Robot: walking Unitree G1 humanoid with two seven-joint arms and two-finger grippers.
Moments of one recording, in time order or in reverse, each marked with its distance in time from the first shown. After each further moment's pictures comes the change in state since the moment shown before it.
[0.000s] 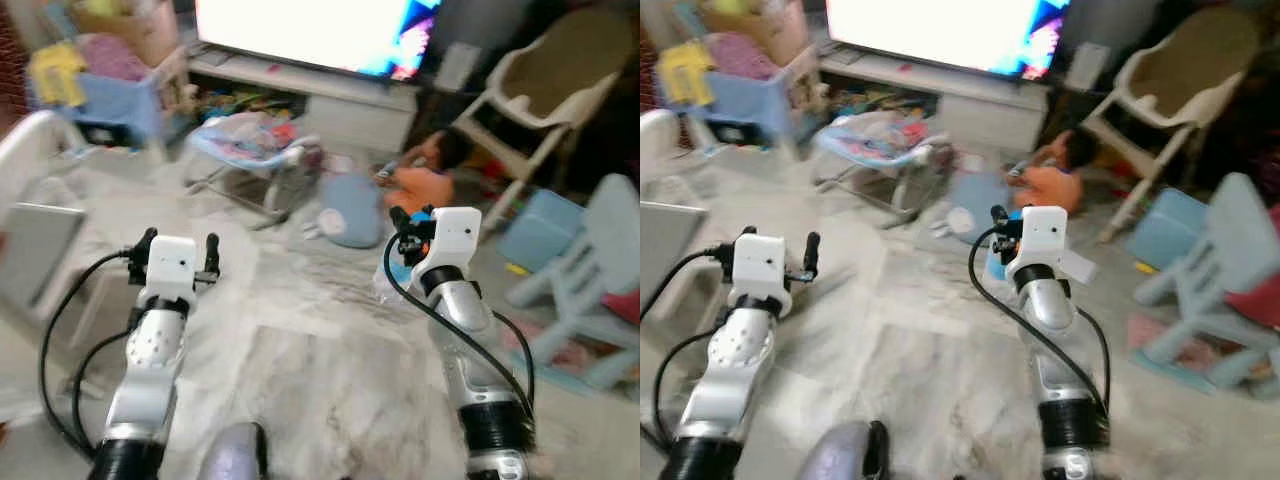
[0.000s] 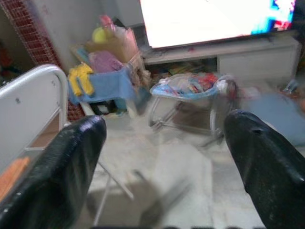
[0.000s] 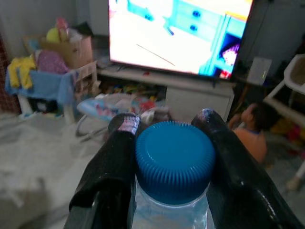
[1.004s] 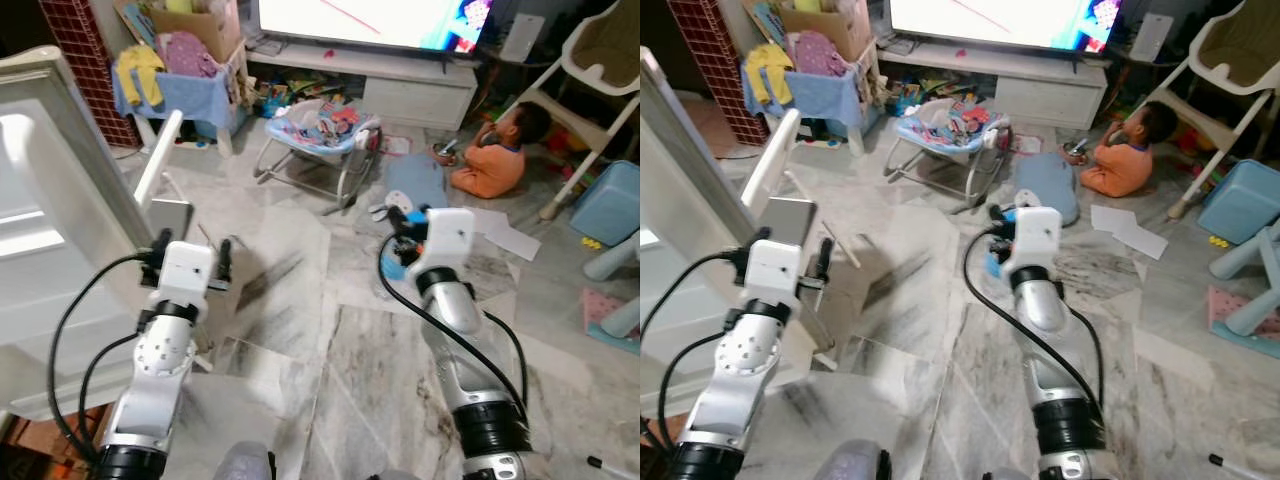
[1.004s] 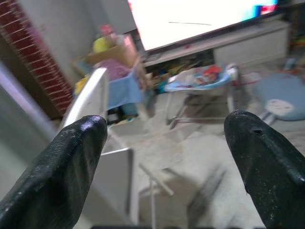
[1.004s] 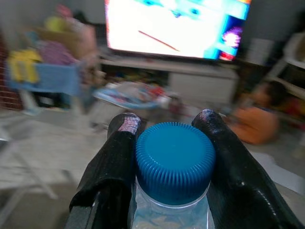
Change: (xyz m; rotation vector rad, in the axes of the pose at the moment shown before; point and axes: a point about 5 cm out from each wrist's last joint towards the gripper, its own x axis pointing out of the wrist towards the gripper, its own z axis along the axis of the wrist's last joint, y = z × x) left arm 0.003 -0.017 0.008 0.060 -0.067 -0.133; right arm -0.012 -0.025 -0.016 -0.055 0.013 -0.145
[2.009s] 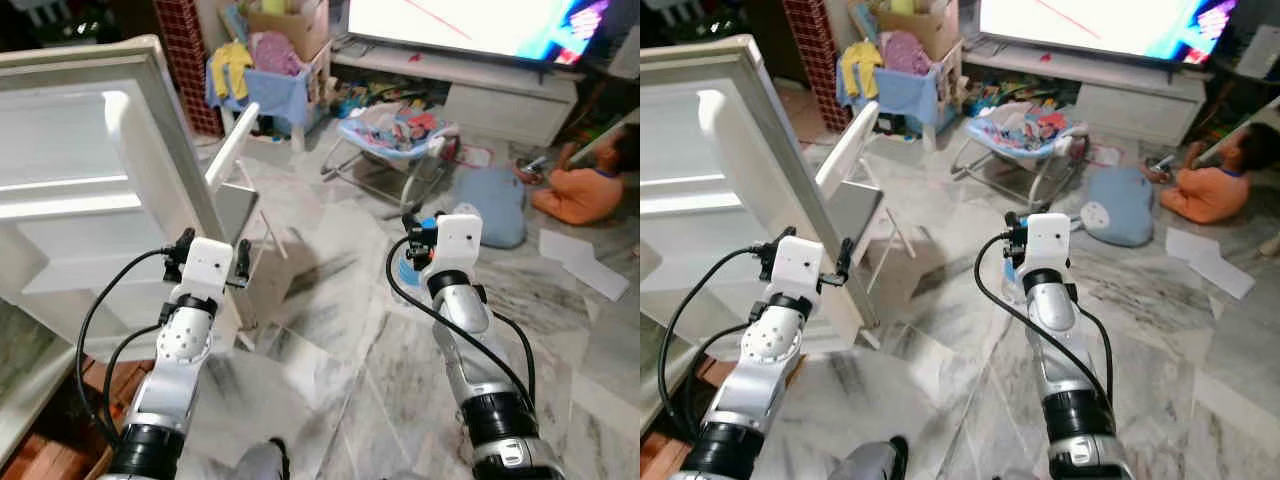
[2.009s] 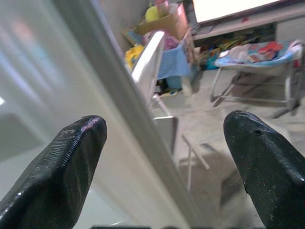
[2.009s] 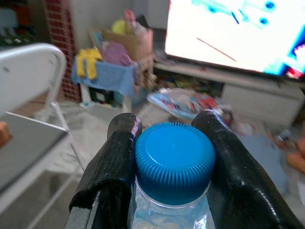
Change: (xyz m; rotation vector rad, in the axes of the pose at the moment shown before) left arm 0.013 -0.002 -0.007 -0.006 0.035 0.025; right arm 0.023 0.013 0.008 -0.032 -0.055 0.063
